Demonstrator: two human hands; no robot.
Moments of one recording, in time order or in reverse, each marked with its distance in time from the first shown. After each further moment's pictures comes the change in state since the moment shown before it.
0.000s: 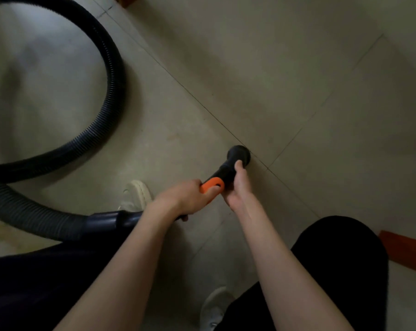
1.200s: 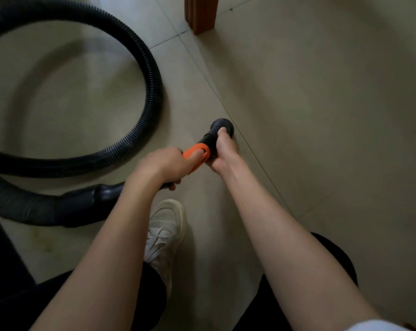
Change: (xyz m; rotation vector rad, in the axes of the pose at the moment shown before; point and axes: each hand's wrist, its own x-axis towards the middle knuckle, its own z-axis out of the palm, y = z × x) left_hand -0.002 -0.060 -0.115 -0.227 0.316 -0.204; right_hand 0.006 -0.025 0.190 -0.375 -0.228 -0.075
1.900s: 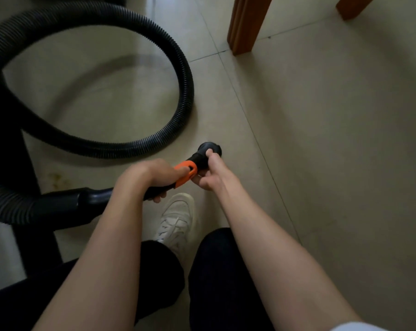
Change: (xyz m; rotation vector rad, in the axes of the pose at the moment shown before) left_hand -0.038 -0.053 -0.016 -0.192 -0.141 -0.236; right_hand -0.055 0.037 0.032 -0.084 -0.102 0.295
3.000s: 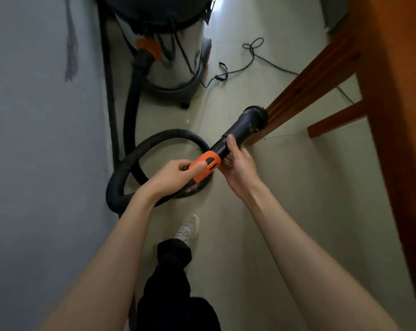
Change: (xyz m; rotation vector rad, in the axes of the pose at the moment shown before) left_hand -0.342 0.004 -0.228 -0.757 0.247 0.460; right_hand -0.412 -0.122 0.189 -0.218 -0.319 -0.485
